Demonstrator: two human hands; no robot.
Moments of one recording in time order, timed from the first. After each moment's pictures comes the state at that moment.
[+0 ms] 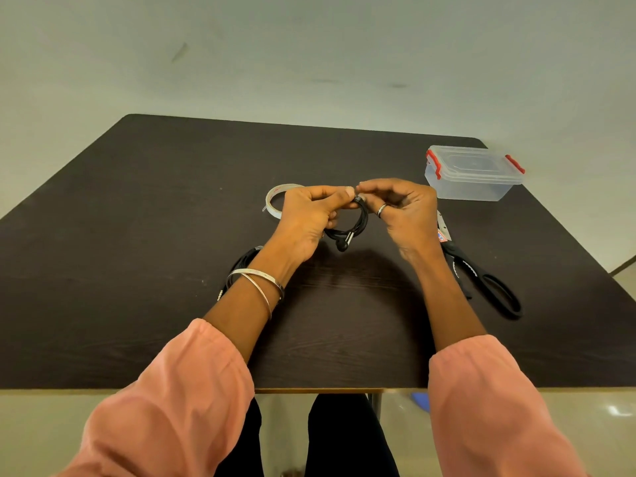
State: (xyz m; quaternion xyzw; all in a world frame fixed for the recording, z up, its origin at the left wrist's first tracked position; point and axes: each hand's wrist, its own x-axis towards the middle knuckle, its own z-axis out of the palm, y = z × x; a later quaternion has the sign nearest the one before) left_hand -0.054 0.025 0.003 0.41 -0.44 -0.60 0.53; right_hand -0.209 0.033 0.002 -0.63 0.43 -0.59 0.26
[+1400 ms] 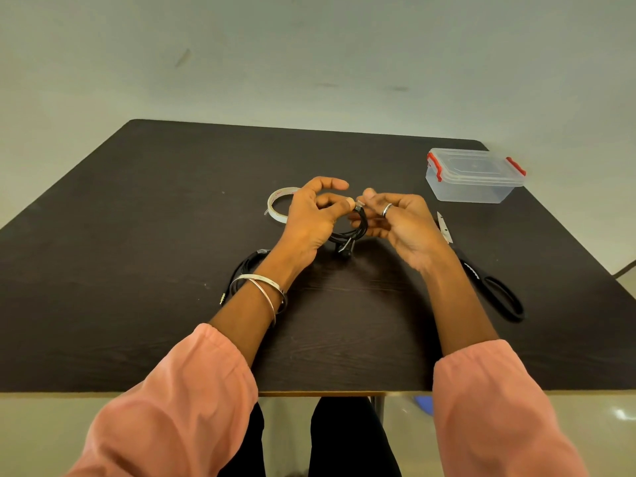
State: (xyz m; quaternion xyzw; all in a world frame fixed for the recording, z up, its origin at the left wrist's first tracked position) left_hand -0.053 0.032 0.004 0.44 -0.54 -0.50 0.52; right_hand -0.209 0.040 0.010 -0.50 0.50 -0.50 0.50
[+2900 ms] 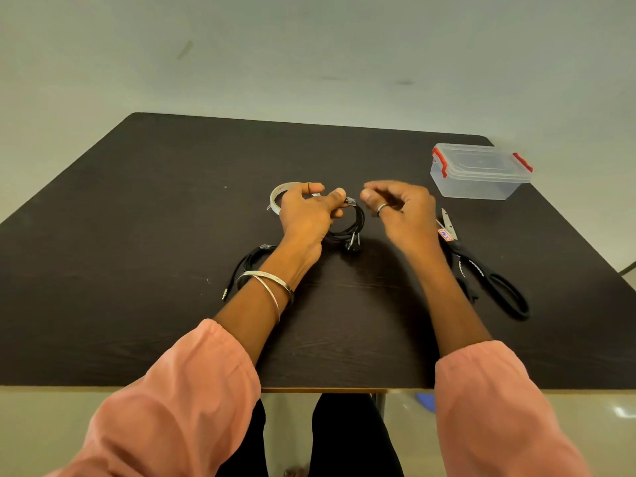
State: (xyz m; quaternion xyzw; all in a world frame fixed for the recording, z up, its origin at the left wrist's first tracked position) left_hand -0.058 0.027 0.000 0.51 -0.36 -0.52 0.59; right_hand -0.203 0.035 0.000 -0.65 0.54 -0.51 0.17
